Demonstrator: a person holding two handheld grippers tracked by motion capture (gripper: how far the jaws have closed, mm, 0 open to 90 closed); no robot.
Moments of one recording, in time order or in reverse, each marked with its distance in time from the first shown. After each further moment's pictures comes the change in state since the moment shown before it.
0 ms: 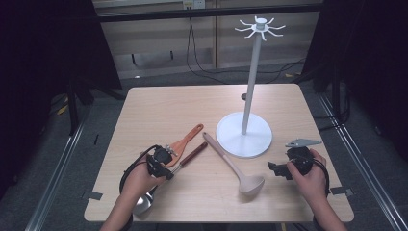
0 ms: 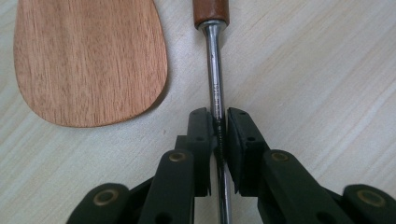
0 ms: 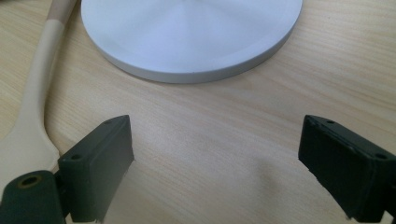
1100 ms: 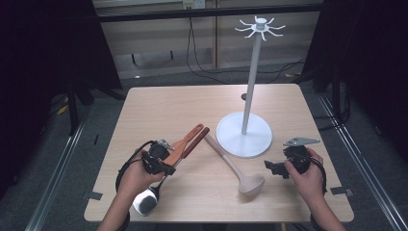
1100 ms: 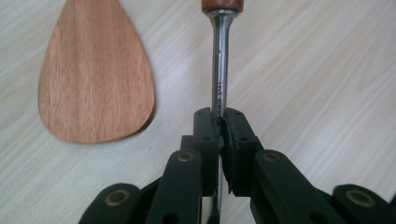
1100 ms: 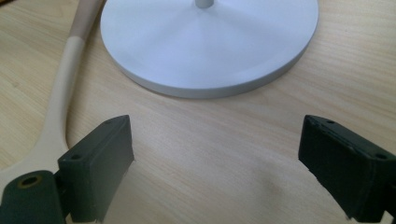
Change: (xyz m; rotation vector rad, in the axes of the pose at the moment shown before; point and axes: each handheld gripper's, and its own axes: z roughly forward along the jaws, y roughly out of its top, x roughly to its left) left arm -0.005 0.001 -0.032 -0.166 -0.069 -0.035; right arm 0.005 0.006 0.003 -0.035 0.039 0.003
